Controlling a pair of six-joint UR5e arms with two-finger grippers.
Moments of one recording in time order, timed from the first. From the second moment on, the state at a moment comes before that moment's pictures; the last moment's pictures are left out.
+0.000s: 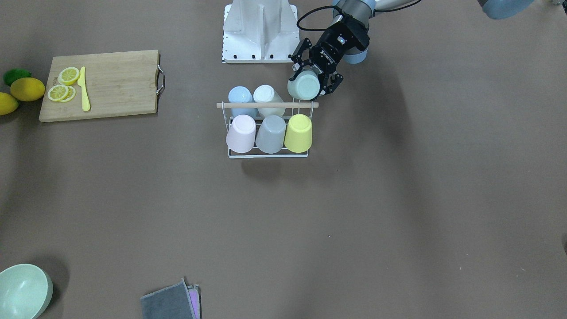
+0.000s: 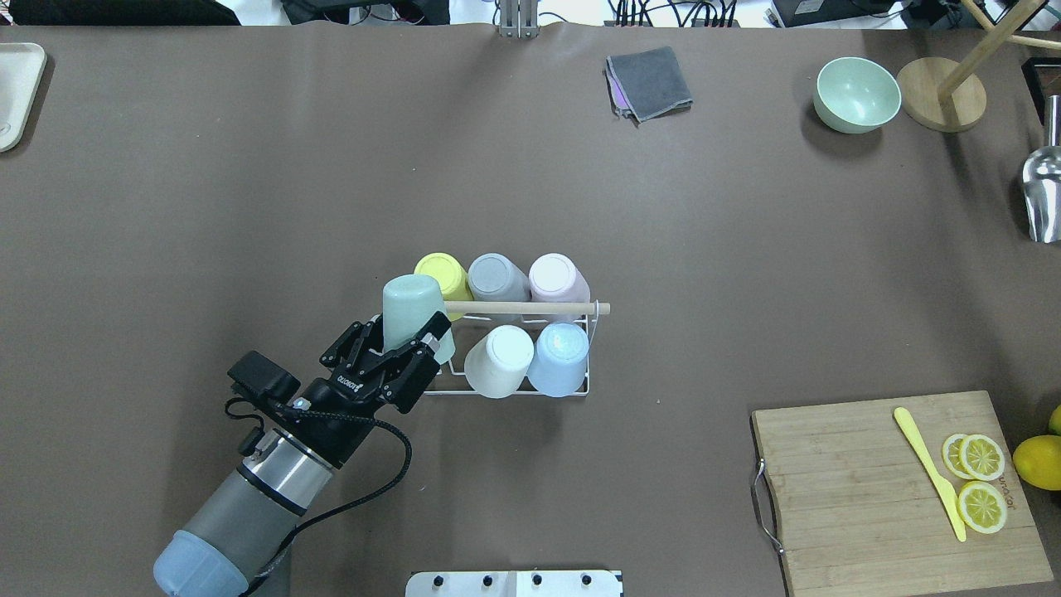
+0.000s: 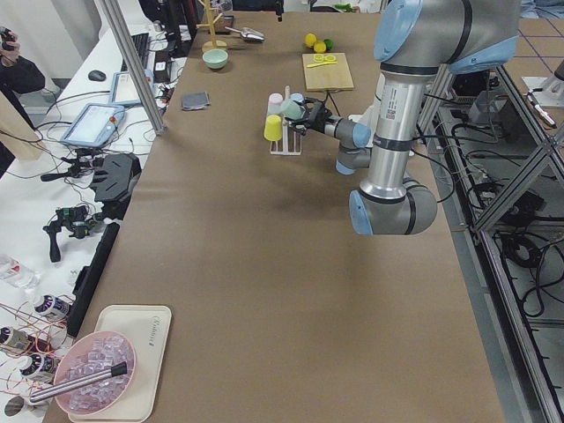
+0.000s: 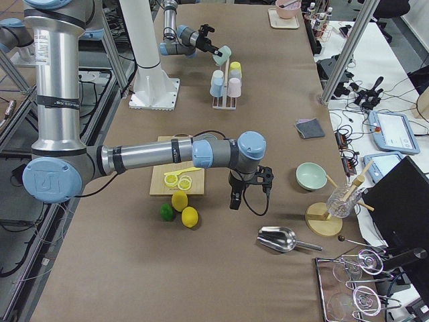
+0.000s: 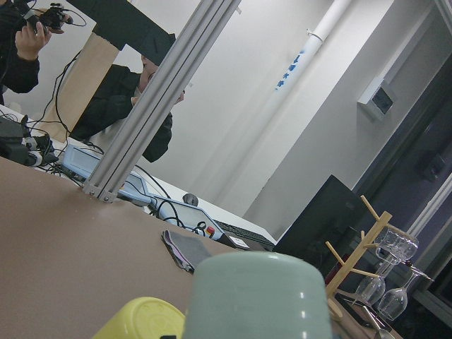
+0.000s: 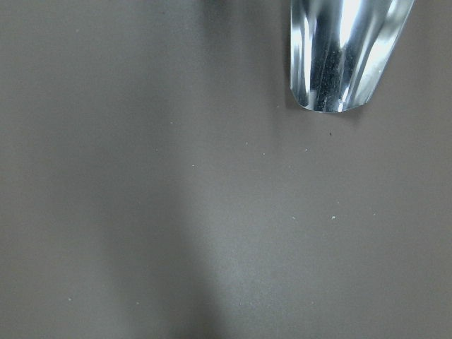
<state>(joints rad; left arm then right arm) -0.10 -1.96 -1.57 -3.33 -0.68 -0.81 1.40 -1.61 1.76 -1.68 2.33 0.23</state>
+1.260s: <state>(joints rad) -0.15 -1.95 -1.64 -3.32 -0.66 -0.81 1.40 -1.61 1.76 -1.68 2.35 0.24</state>
